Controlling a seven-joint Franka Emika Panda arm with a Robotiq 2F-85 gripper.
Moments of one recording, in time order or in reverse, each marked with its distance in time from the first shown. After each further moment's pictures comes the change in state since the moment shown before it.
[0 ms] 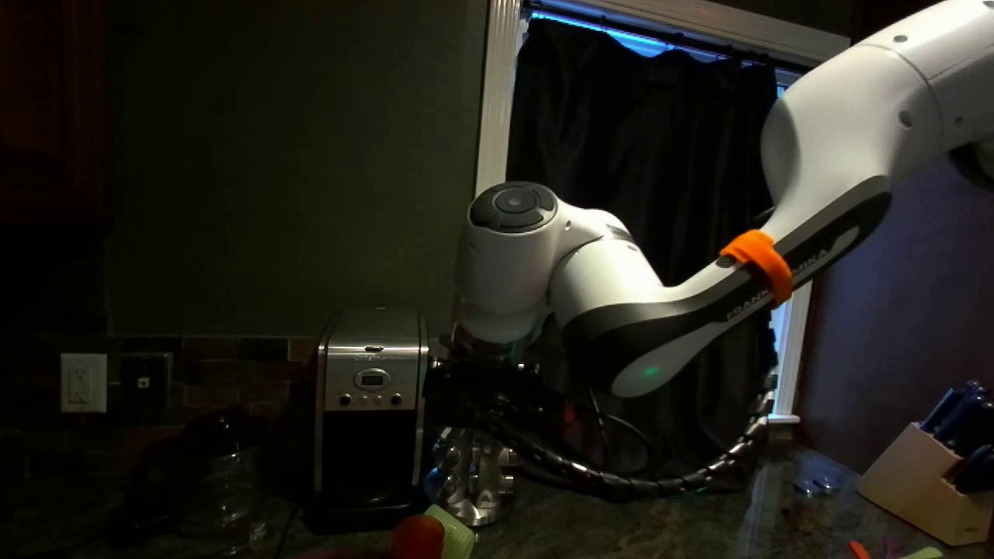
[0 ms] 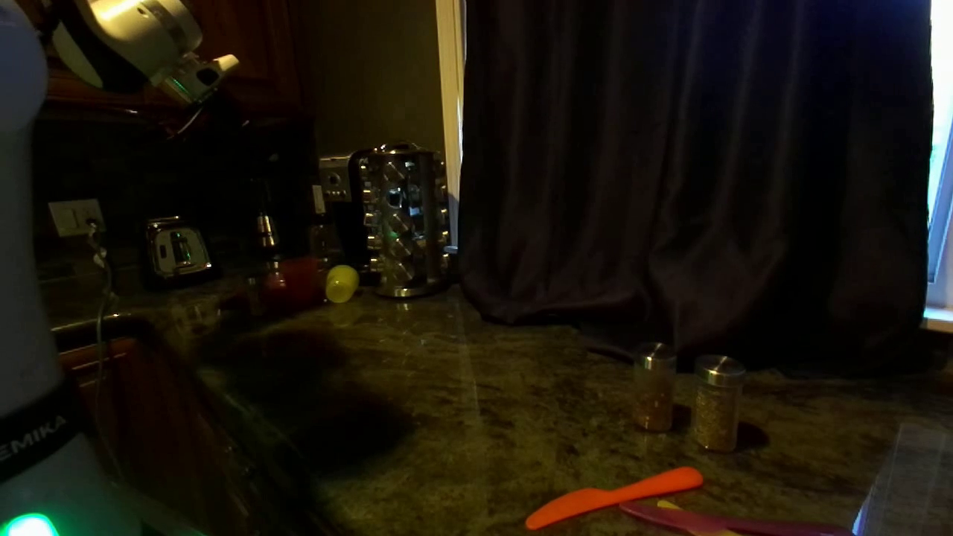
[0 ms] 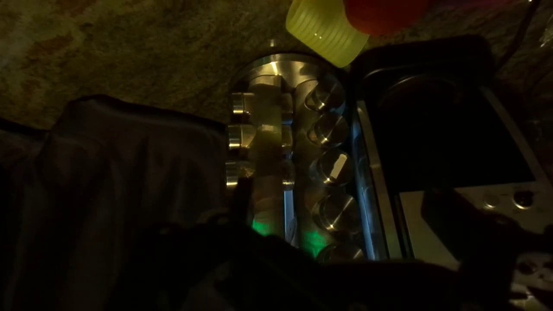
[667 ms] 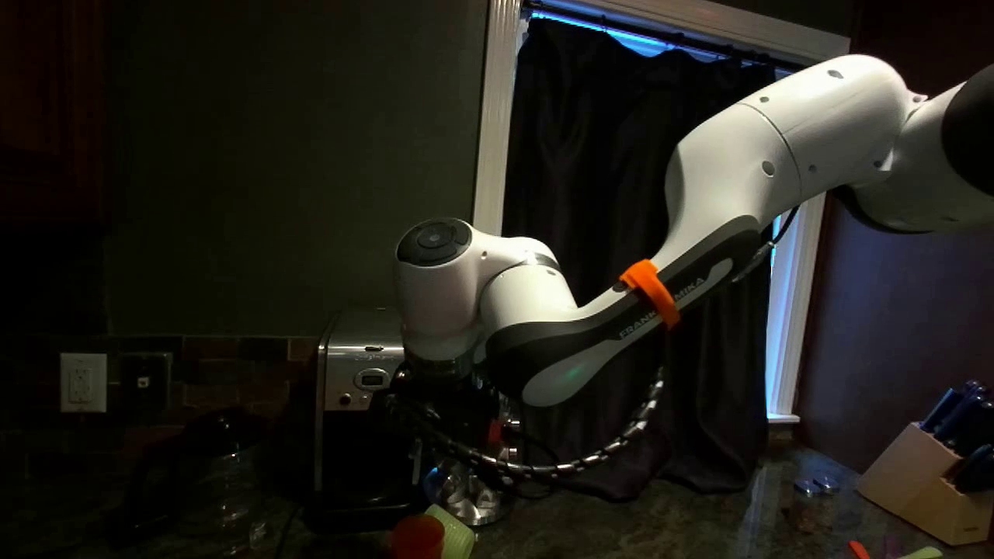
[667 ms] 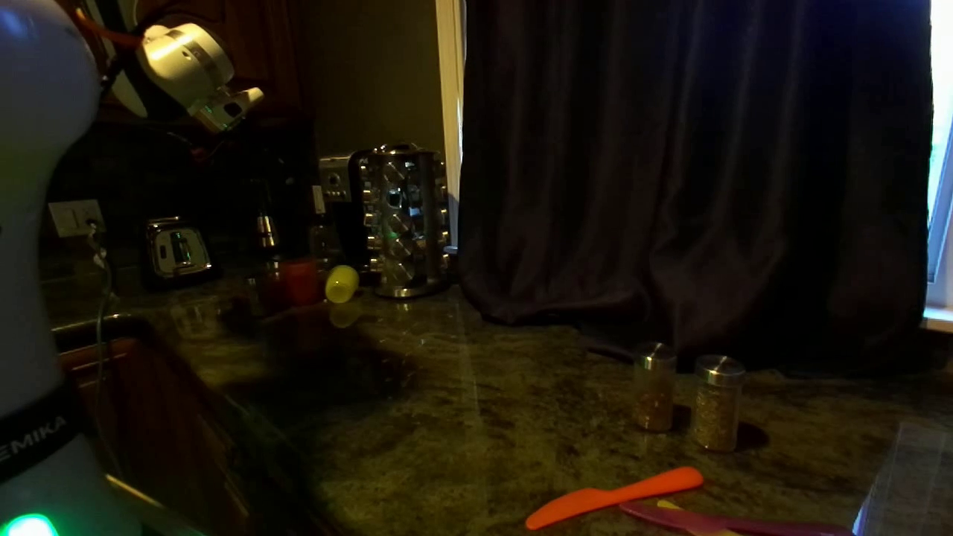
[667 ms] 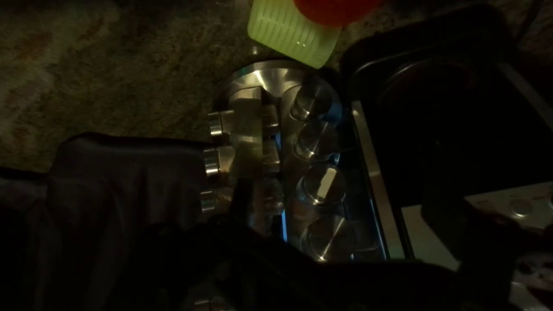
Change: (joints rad) arm 0.291 0.252 -0.293 0.245 -0.046 -0.088 0.150
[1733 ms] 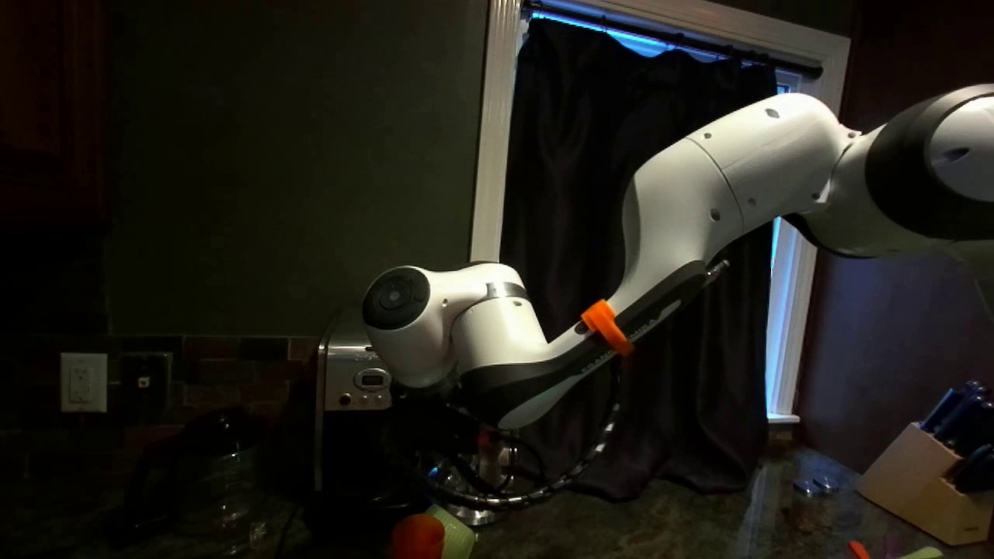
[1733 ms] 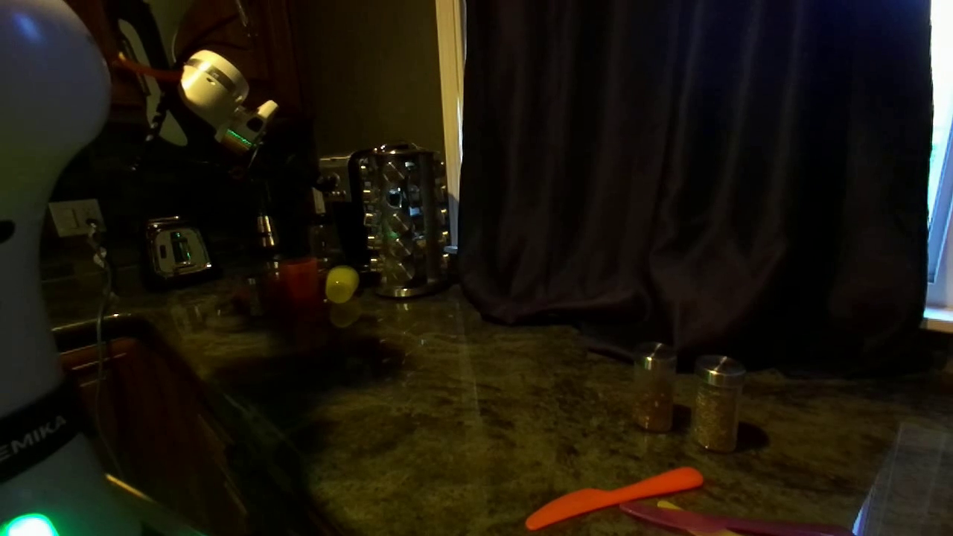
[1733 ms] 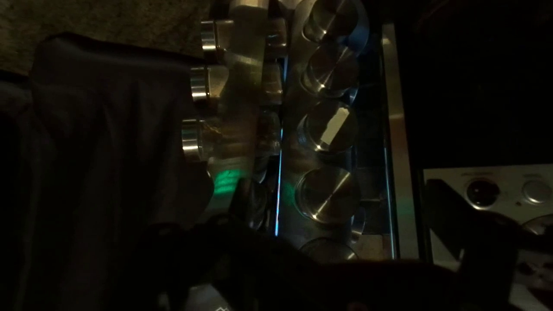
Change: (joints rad) arm 0.095 0.140 -0.108 0.135 -0.231 -0.134 0.018
